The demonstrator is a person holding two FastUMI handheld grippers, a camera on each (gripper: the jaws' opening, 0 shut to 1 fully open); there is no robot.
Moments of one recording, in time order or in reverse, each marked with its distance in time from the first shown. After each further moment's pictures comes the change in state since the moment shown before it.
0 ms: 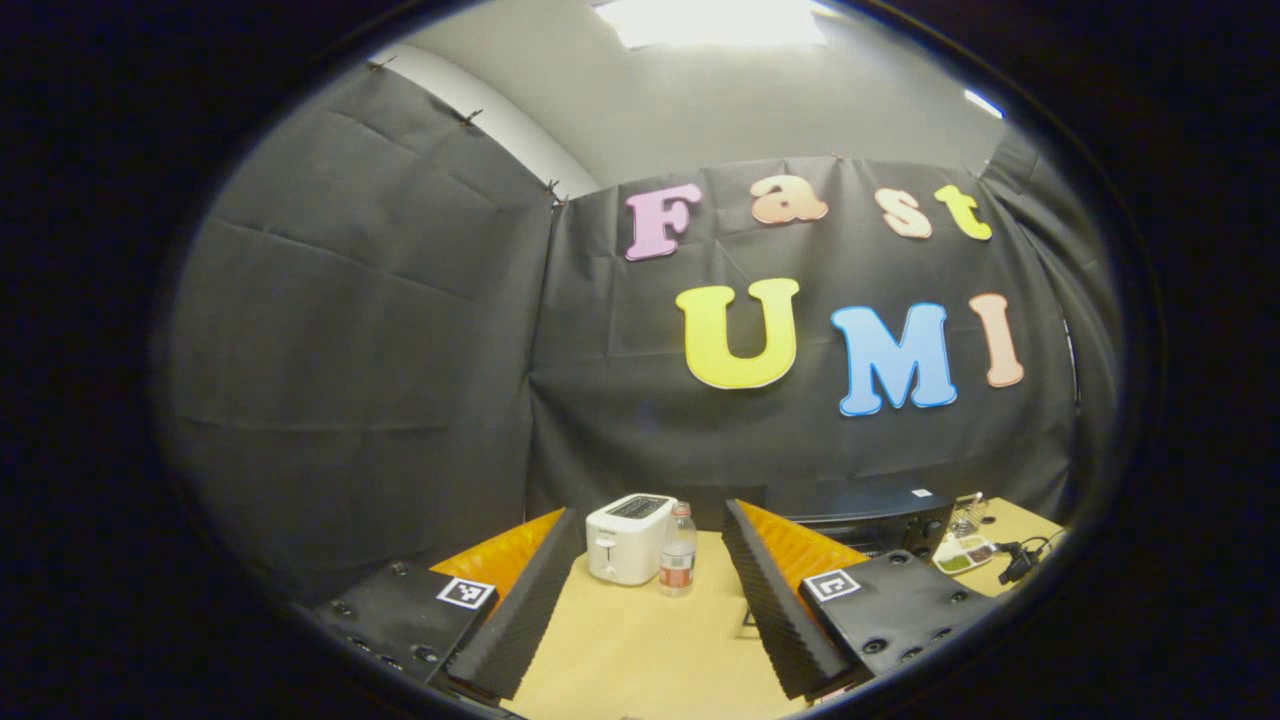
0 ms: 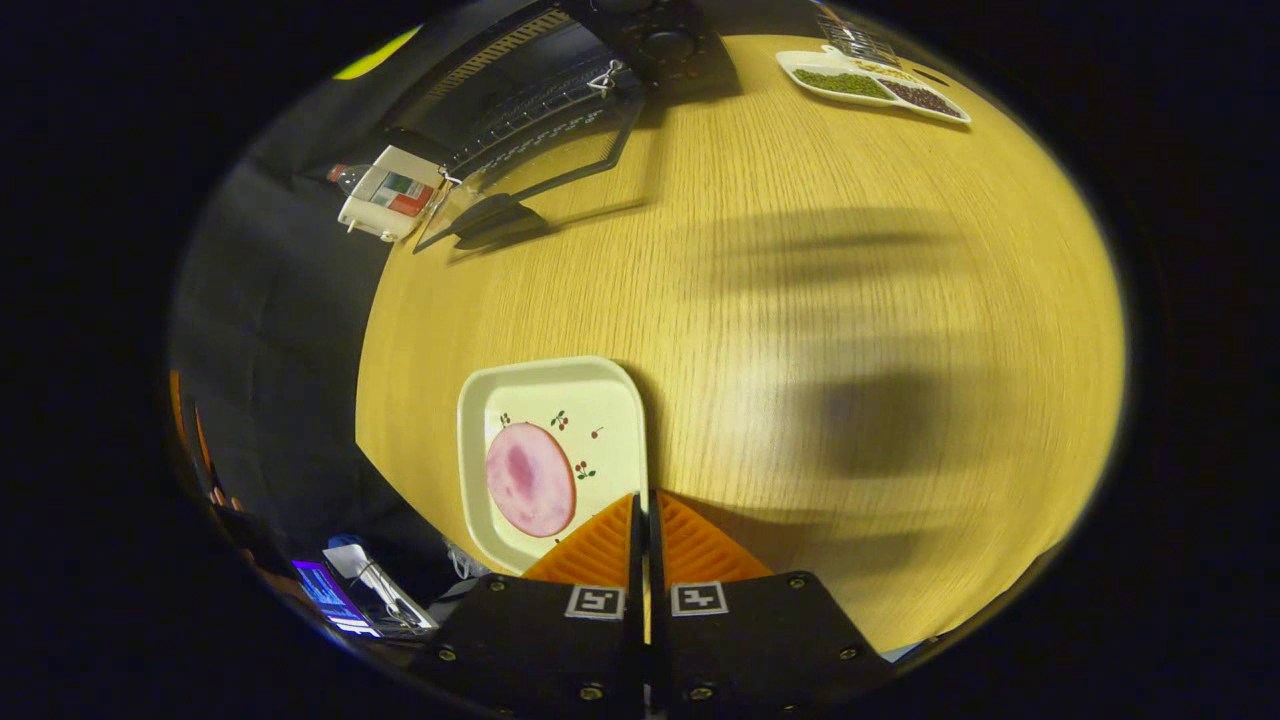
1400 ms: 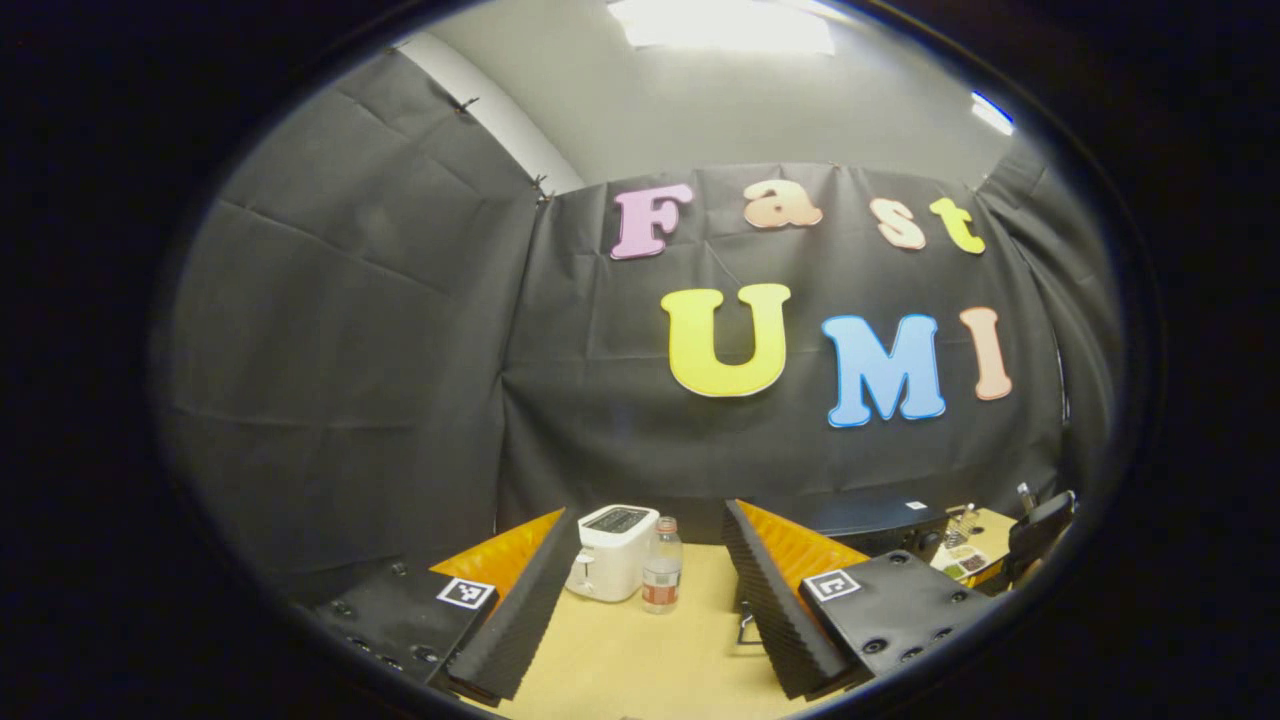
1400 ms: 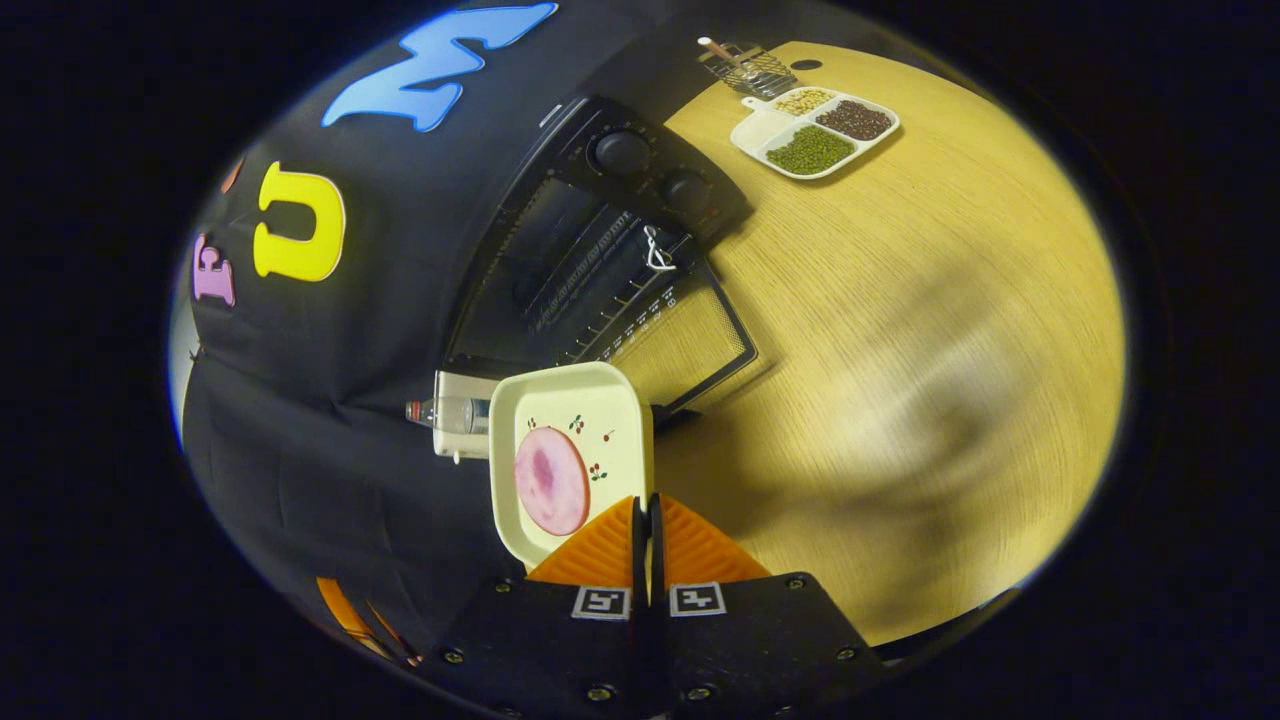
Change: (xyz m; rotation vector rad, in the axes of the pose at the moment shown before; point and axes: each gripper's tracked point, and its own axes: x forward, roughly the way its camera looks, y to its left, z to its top) left arm 0.057 0.006 -0.008 -0.042 -0.022 -0.080; right arm -0.050 0.064 0.135 0.520 -0.424 0.265
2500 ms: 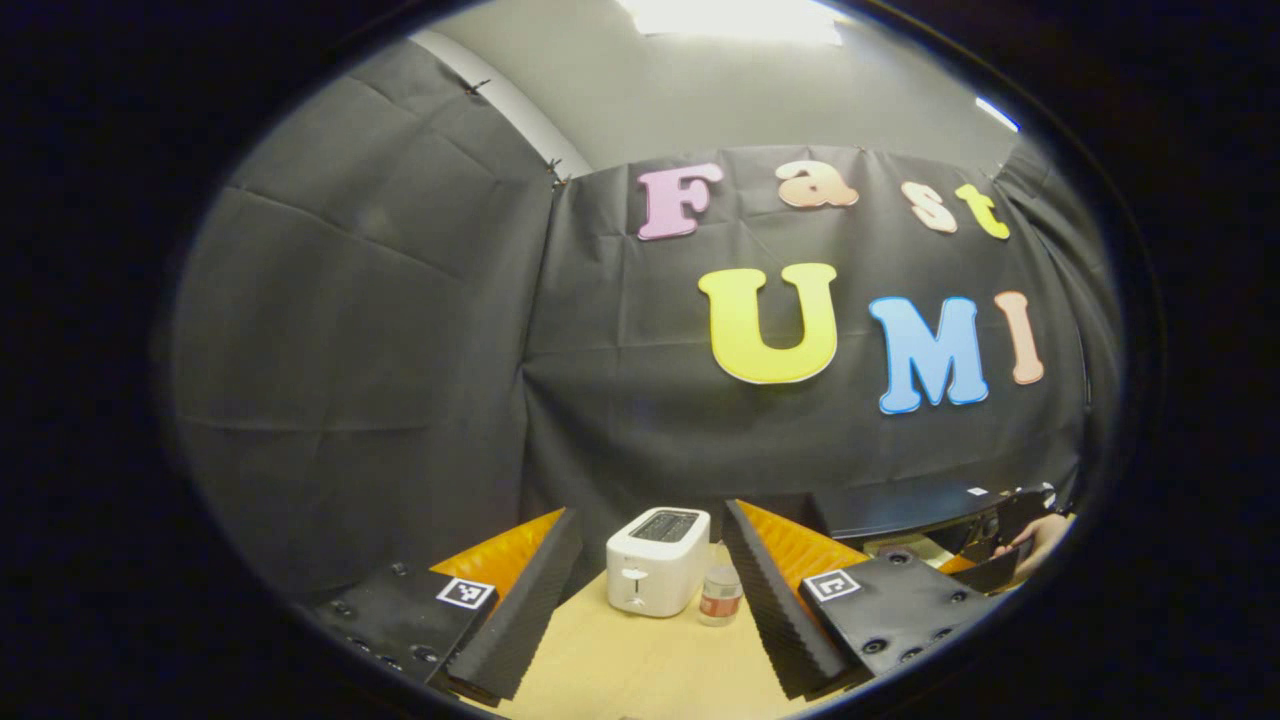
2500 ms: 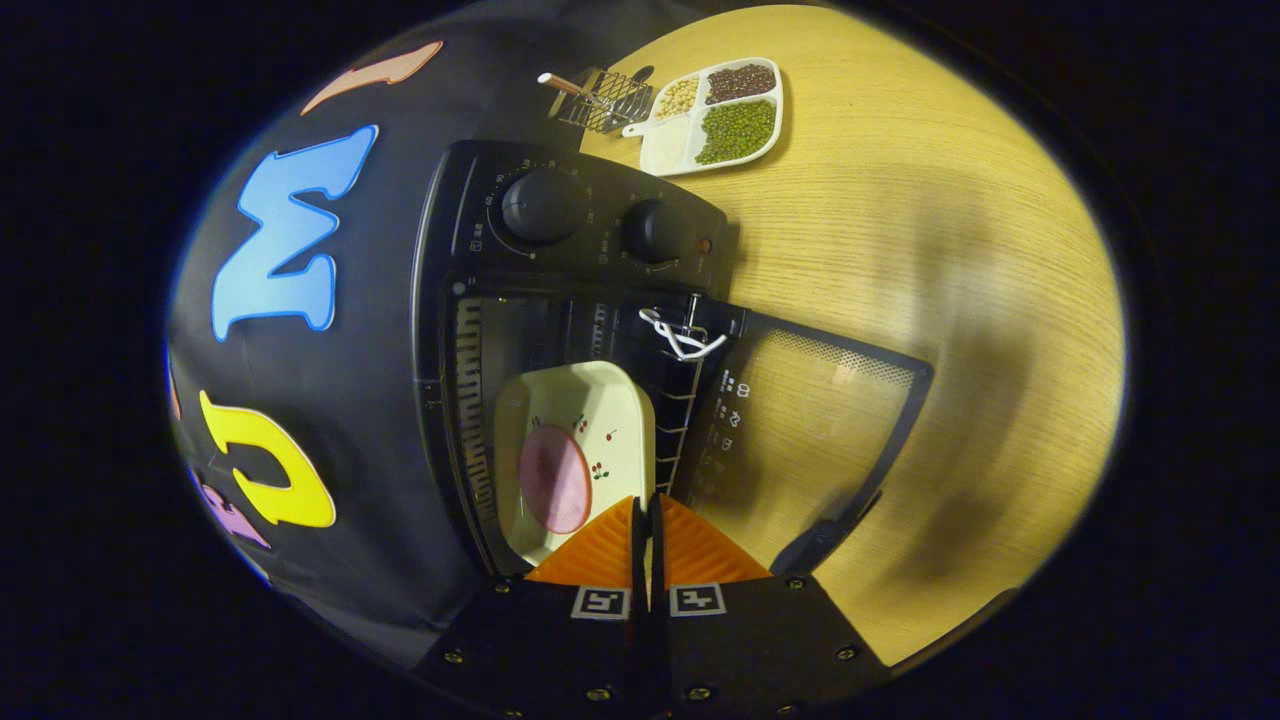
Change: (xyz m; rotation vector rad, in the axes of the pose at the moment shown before) left arm 0.071 0.084 -0.023 0.021 0.033 0.041; right arm 0.112 0.062 0.104 0.558 -0.387 0.063
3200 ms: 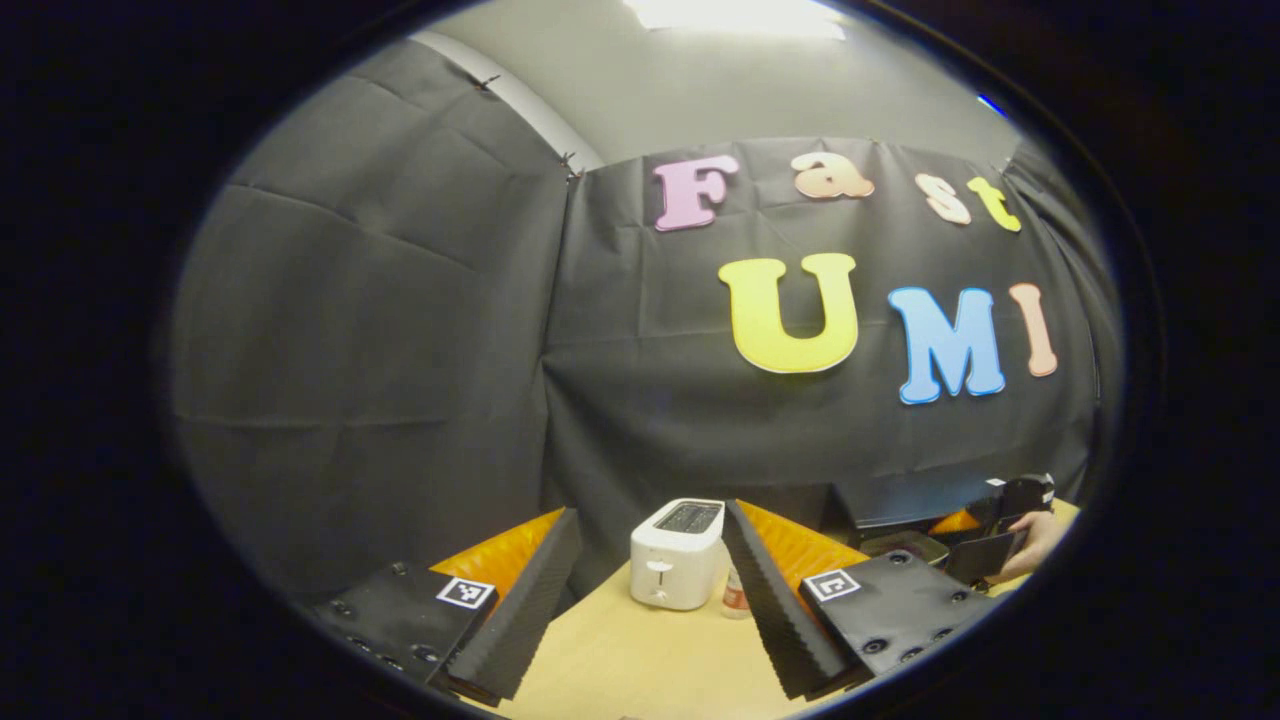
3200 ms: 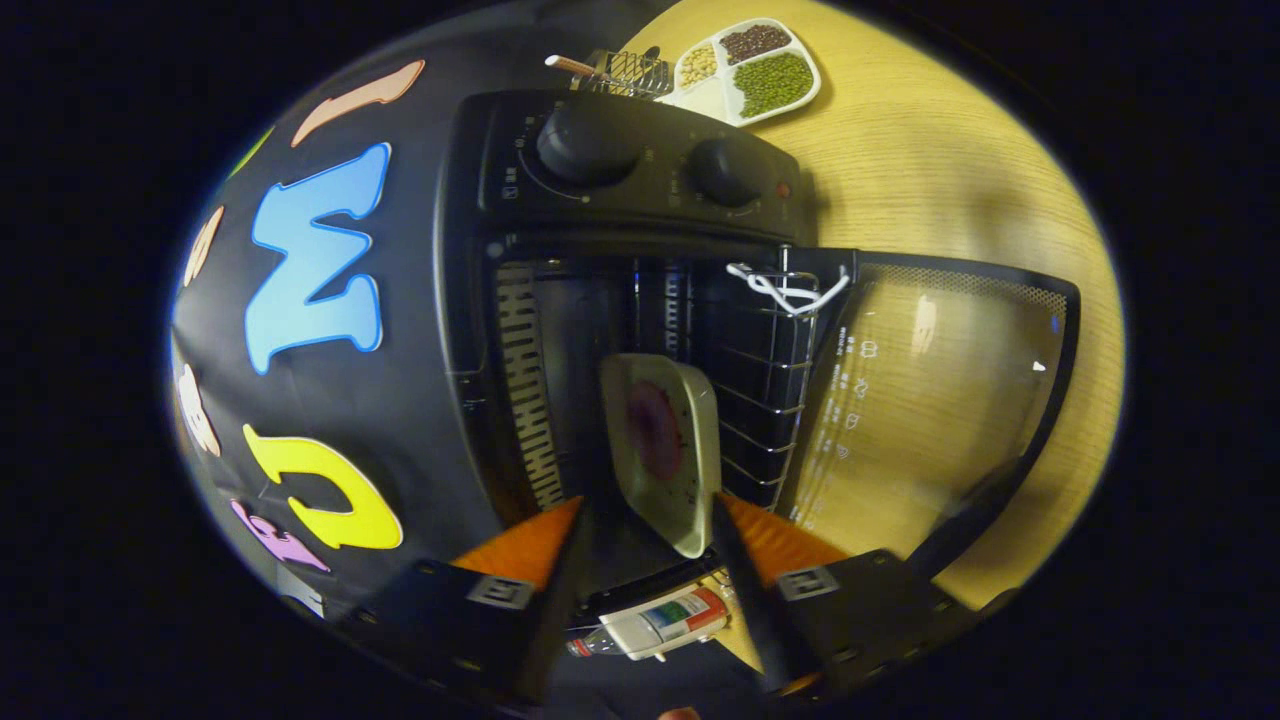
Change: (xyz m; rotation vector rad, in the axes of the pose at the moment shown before) left arm -0.003 0.008 -0.002 0.008 0.015 0.023; right arm 0.020 0.043 -0.016 0.039 0.036 0.182
